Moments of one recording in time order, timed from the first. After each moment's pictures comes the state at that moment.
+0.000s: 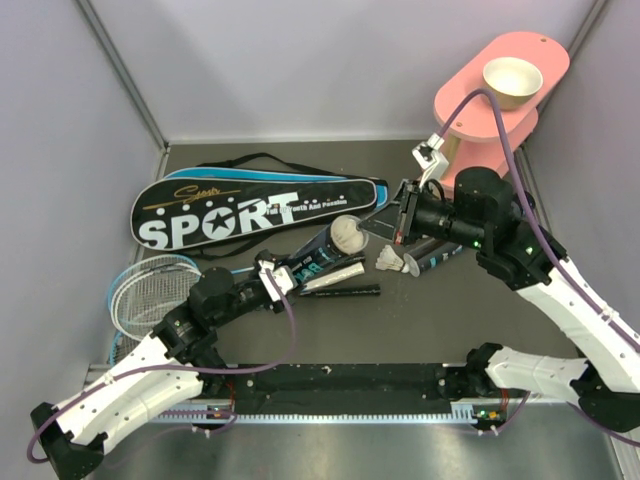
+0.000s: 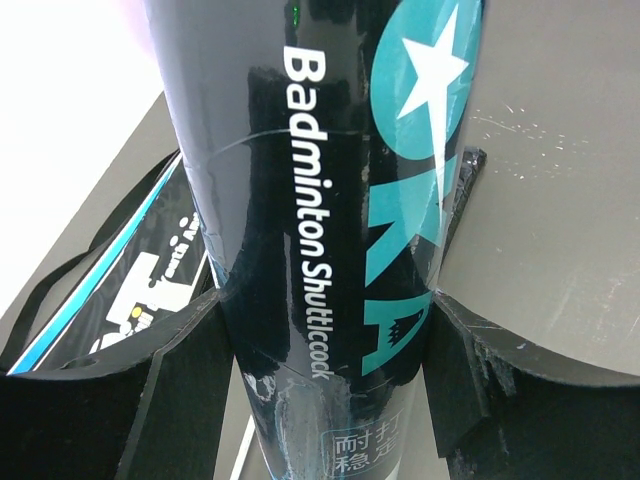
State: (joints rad) left arm -0.79 0.53 0.50 -0.14 0.17 0.42; right arm 0.77 1.05 1.37 -0.57 -0.26 0.72
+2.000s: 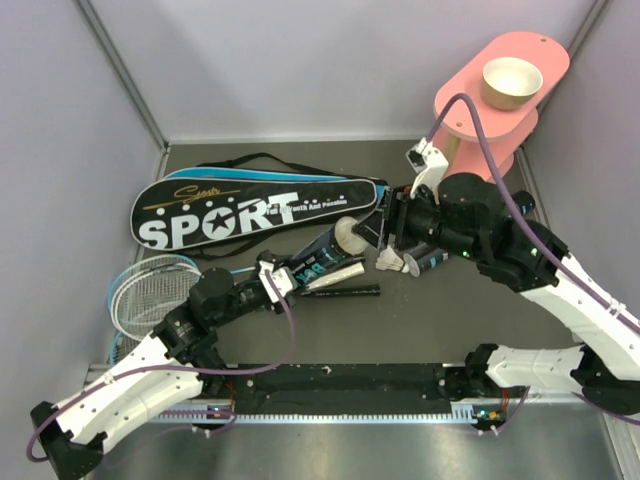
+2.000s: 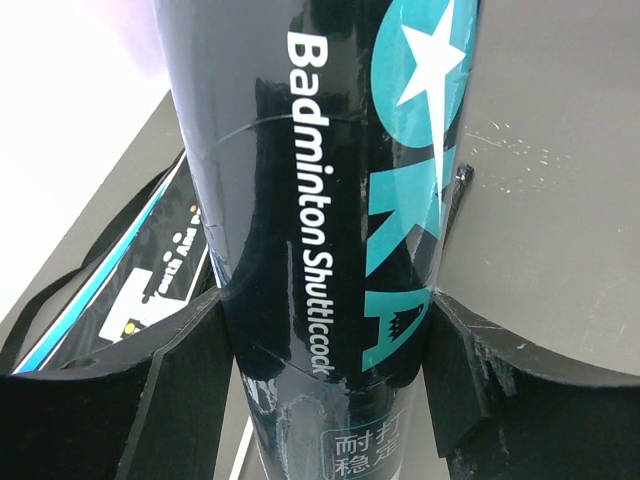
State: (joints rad) left arm -0.80 0.53 0.50 -0.13 0.19 0.41; right arm 0.95 1.09 1.48 -0.74 0.10 0.58
